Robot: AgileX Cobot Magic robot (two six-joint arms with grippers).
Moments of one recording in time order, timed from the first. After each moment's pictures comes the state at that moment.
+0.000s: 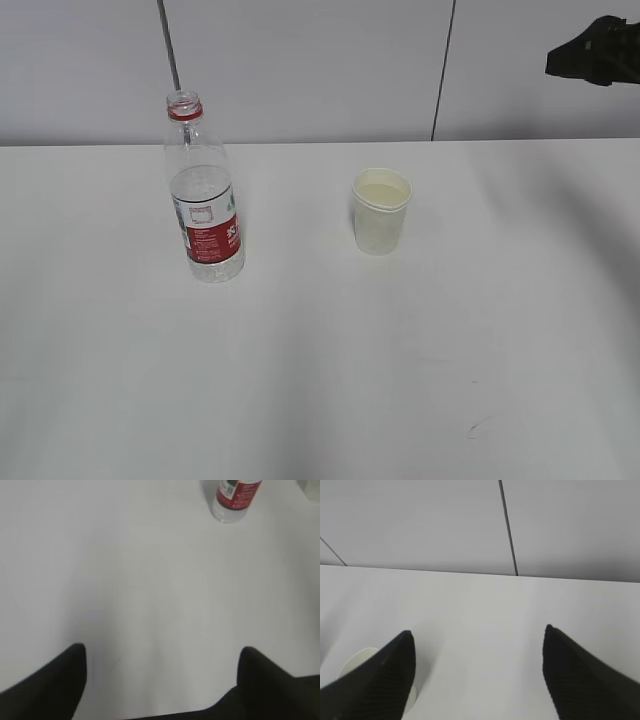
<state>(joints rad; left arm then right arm) 0.03 0.21 -0.52 -0.08 1.10 0.09 -0.22 1.68 -1.24 -1.84 -0.49 1.83</state>
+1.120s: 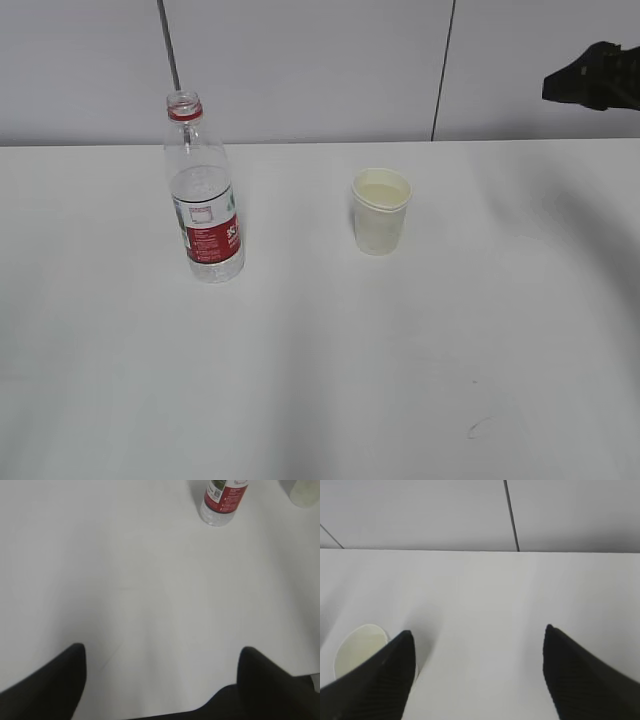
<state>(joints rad) 0.03 0.21 -0.52 -0.13 1.10 0.09 -0.22 1.68 -1.18 -1.84 -0.49 1.83</state>
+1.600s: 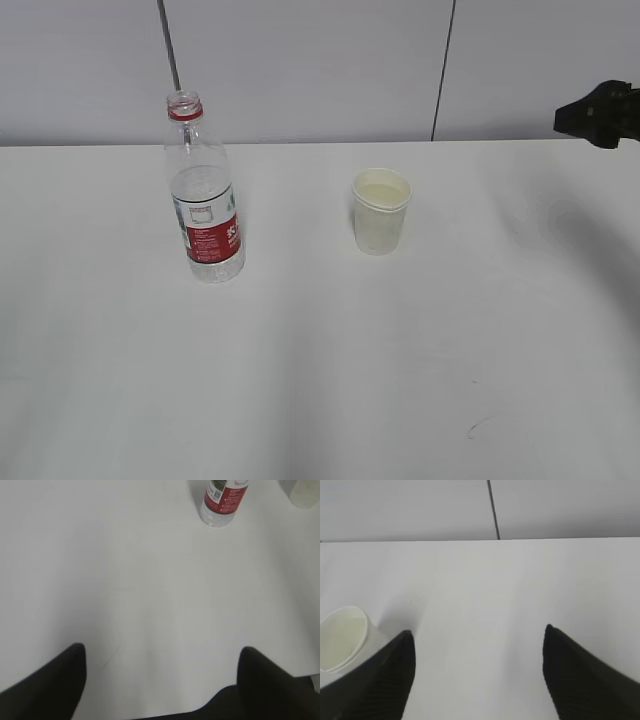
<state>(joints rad) 0.03 0.21 -0.52 -0.13 1.10 0.09 -0.22 1.60 -0.99 -1.55 -0.39 1.51</state>
